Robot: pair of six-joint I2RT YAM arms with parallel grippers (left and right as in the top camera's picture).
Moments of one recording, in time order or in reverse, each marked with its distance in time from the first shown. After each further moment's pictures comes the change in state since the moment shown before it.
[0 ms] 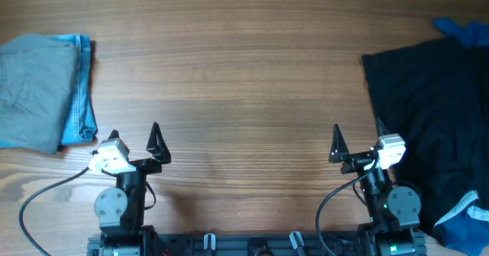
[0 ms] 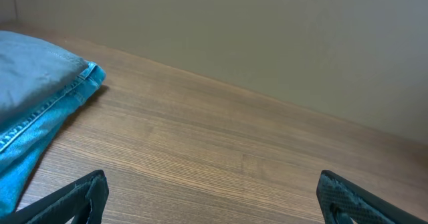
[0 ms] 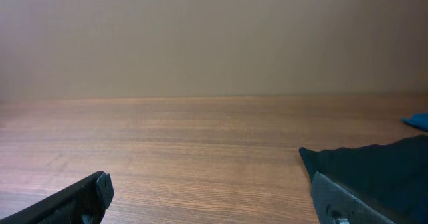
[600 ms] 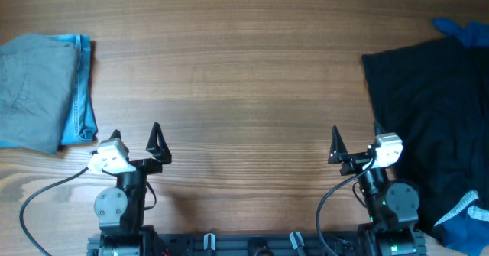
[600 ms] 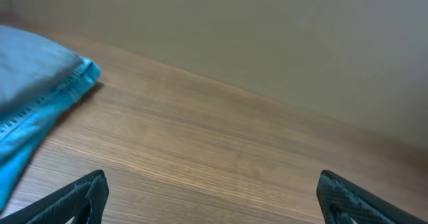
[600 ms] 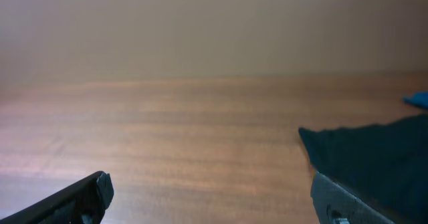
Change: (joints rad) left arm 0.000 0.003 0.006 -0.006 0.018 -0.040; right arm 0.000 0.013 0.015 -0.079 0.001 0.005
